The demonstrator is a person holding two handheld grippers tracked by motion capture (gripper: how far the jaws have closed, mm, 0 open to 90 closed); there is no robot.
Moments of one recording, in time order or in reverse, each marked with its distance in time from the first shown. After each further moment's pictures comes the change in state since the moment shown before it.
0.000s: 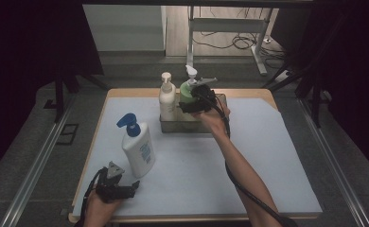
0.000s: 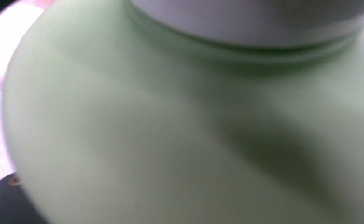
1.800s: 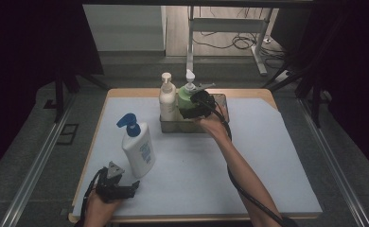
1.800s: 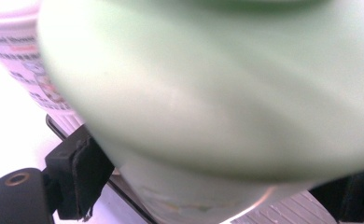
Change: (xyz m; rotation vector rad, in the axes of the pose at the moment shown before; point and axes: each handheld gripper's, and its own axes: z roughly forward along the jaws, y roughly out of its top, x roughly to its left) left arm 0.000 0.000 0.000 -0.001 0.001 -0.001; right arm -0.001 -0.018 0.008 0.047 0.030 -0.012
